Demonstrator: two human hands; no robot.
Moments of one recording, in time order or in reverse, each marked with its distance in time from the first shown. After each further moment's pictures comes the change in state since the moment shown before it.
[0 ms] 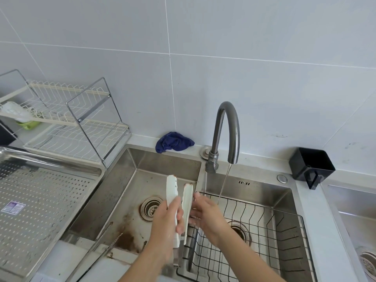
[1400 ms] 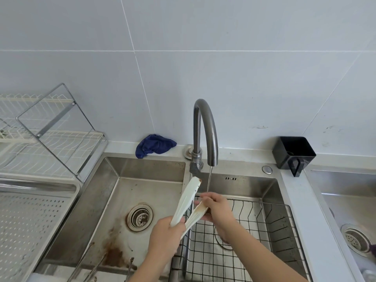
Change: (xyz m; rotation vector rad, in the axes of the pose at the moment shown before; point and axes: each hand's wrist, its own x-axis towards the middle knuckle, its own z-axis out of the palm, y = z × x) left_hand 0.028 -0.025 0.024 0.534 -0.064 -0.044; right_hand 0.032 -0.001 -0.072 -0.052 0.311 -0.048
